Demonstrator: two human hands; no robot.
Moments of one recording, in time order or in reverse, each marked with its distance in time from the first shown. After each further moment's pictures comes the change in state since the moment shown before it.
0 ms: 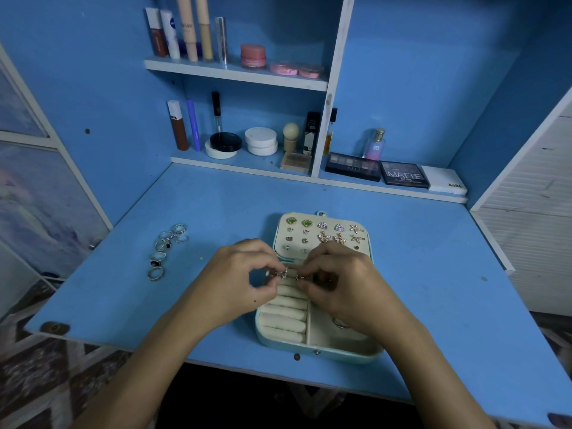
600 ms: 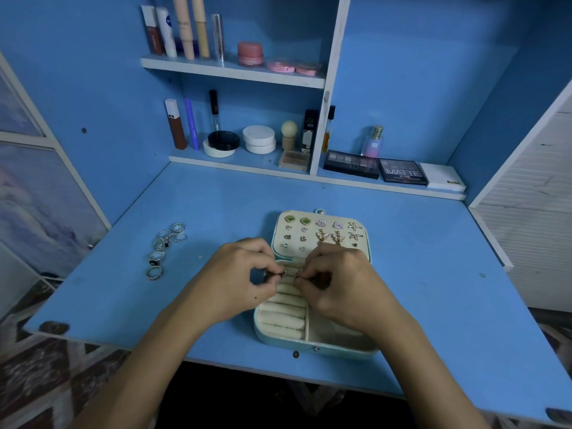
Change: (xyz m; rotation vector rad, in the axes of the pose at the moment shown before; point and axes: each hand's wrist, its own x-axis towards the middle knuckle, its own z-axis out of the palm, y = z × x) left_hand 0.003 -0.003 0.002 0.002 -0.044 -0.027; right_hand 0.001 -0.011 0.002 -0.032 -0.013 0.062
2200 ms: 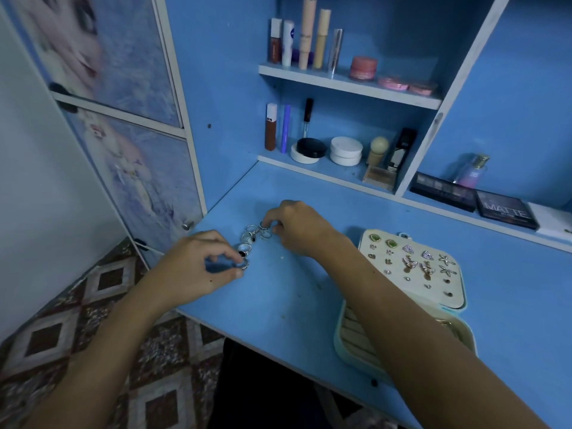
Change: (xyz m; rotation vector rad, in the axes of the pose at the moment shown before) left_hand -0.091 -0.097 -0.109 0.119 0.107 -0.326; right_hand 0.170 -0.067 0.121 -0.287 -0.431 -0.195
